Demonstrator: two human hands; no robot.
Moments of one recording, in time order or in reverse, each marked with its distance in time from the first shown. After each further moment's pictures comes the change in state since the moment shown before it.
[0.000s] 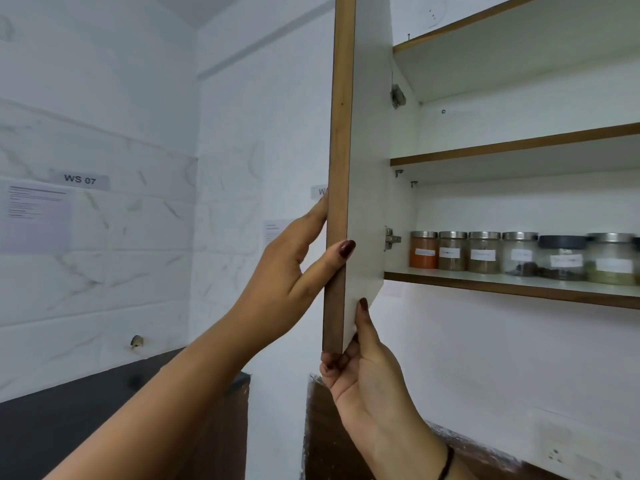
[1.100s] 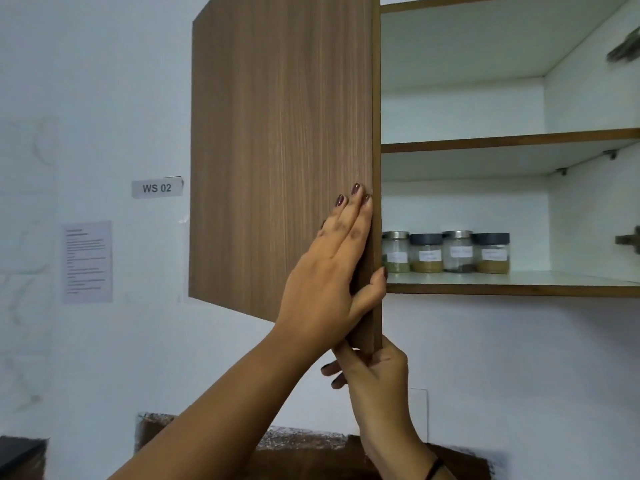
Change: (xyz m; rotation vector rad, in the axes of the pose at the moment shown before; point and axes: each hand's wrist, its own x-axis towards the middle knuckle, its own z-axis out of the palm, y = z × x) left_hand 0.084 0.087 0.267 0.051 0.044 0.381; right_hand 0.002 -0.164 -0.183 -0.745 0.360 -0.746
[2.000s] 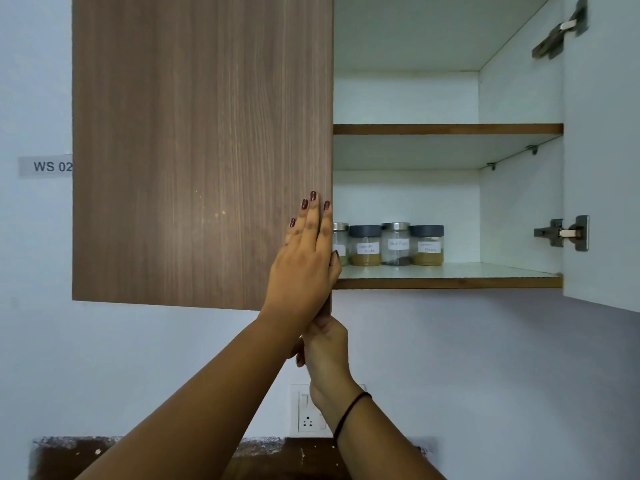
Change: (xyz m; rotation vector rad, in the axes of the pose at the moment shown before) left_hand 0.048 -0.009 0.154 0.292 -0.104 -0.135; right_hand 0.100 0.047 -0.053 -0.010 0.059 0.289
